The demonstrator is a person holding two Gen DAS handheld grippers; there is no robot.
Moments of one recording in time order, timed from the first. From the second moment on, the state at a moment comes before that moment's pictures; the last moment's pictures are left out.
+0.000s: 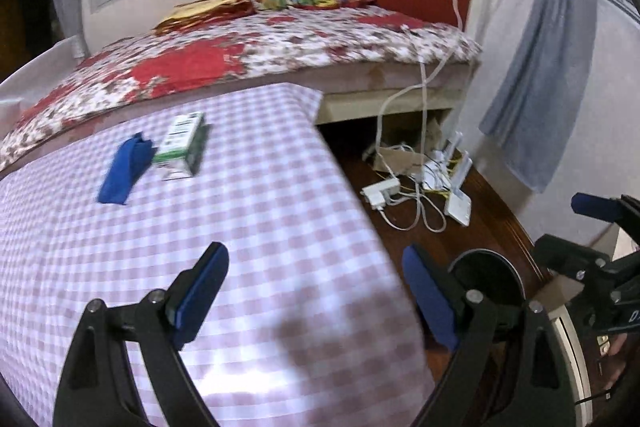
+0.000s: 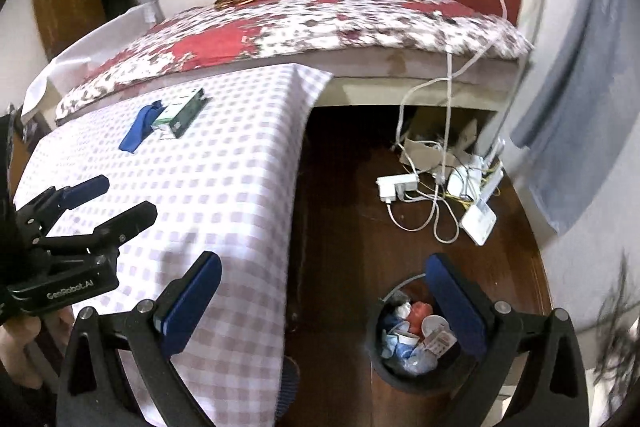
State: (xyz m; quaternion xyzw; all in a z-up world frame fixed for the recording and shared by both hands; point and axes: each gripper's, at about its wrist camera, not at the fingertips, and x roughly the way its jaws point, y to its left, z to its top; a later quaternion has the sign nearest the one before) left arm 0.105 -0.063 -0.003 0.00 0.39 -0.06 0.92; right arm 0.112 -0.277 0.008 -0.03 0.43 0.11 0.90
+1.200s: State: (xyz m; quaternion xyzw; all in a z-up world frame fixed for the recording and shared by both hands) left arm 0.232 0.178 -0.066 0.01 0.40 0.11 0.91; right arm 0.309 0.027 -0.020 -0.15 0.44 0.26 0.85
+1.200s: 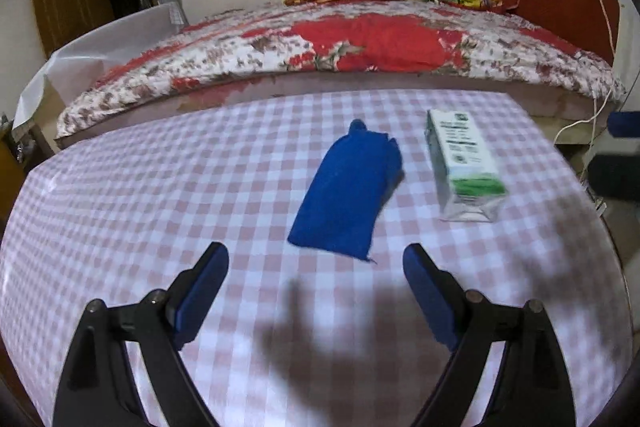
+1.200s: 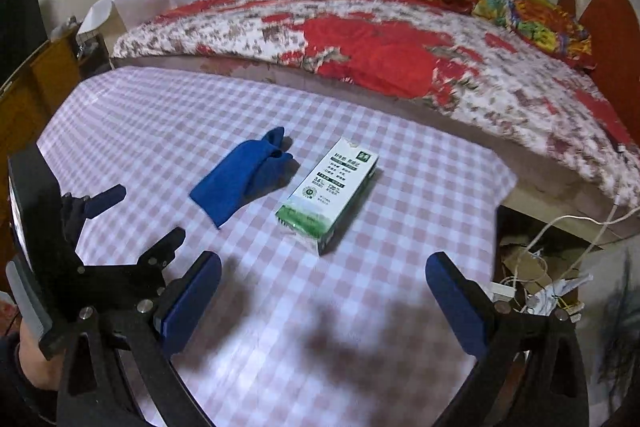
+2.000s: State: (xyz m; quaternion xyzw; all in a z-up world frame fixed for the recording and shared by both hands) left arm 0.282 0.205 -0.095 -0.06 0.40 0.08 0.91; right arm 0.407 0.032 -0.110 -0.12 0.49 0.21 0.84
